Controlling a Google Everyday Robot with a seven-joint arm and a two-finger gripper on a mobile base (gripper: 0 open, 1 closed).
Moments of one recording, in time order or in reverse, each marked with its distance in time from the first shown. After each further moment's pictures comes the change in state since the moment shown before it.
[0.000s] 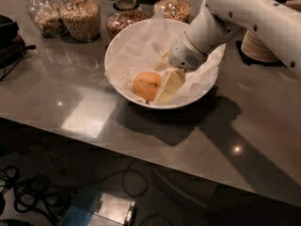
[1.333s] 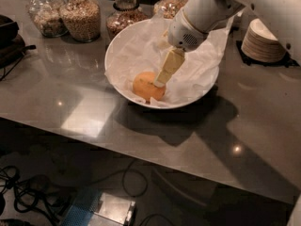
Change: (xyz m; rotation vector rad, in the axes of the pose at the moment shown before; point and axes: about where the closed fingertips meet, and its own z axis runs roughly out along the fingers) arm -0.020 -0.039 -0.033 0.134 0.071 -0.013
